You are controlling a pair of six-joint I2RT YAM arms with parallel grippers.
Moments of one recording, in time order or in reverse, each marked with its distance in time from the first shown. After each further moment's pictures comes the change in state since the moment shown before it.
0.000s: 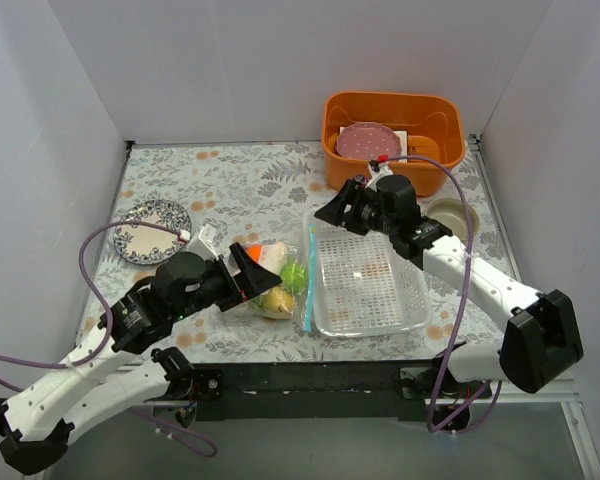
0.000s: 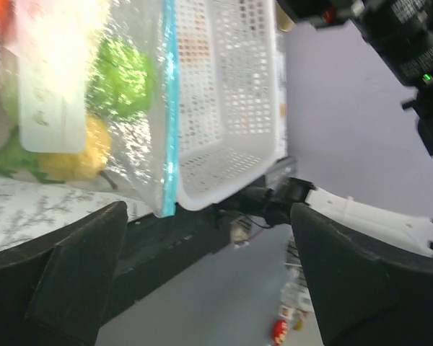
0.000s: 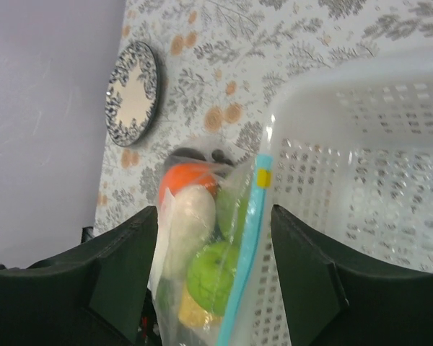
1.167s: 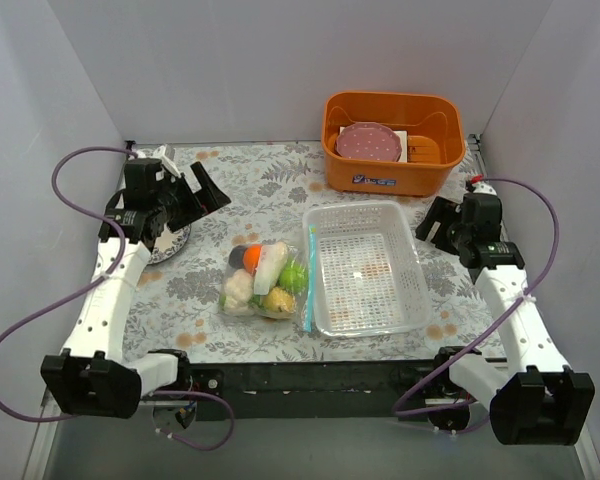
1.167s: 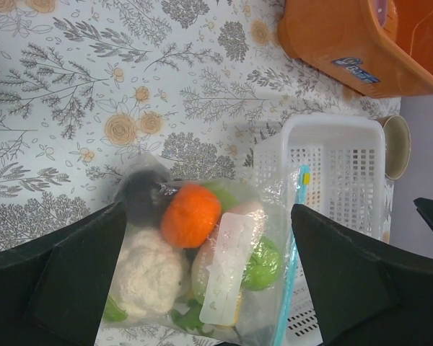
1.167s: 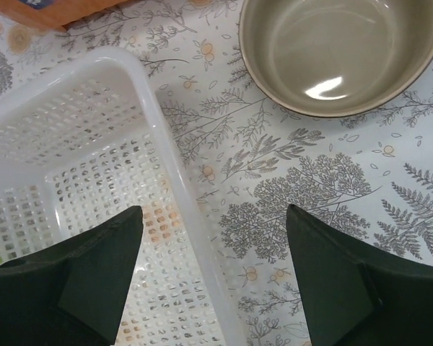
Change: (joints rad) left arm 0.768 0.578 0.450 -0.068 0.279 0.577; right arm -0.526 -0.326 -0.142 -0.460 0.205 -0.403
